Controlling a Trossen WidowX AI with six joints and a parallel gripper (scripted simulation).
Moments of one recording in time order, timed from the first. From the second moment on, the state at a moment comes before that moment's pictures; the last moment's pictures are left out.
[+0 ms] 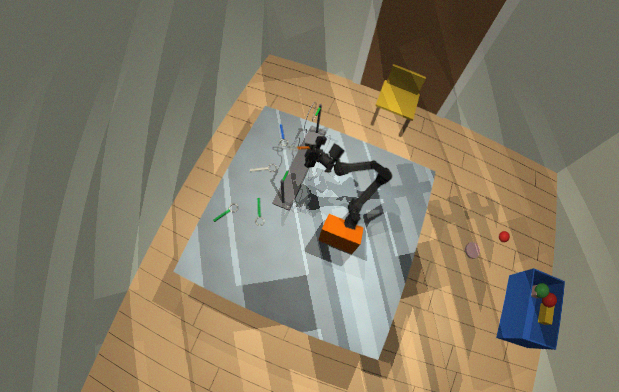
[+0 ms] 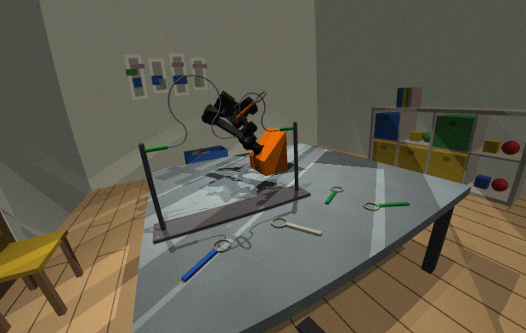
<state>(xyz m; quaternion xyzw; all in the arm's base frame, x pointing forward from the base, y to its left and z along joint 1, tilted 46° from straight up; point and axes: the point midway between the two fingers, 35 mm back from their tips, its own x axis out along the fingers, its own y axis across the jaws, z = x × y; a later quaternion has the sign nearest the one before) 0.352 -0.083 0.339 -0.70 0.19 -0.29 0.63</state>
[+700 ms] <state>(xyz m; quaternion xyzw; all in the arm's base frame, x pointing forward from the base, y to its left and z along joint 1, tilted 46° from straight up) 0.353 -0.075 0.365 -0.82 0.15 -0.30 0.46</state>
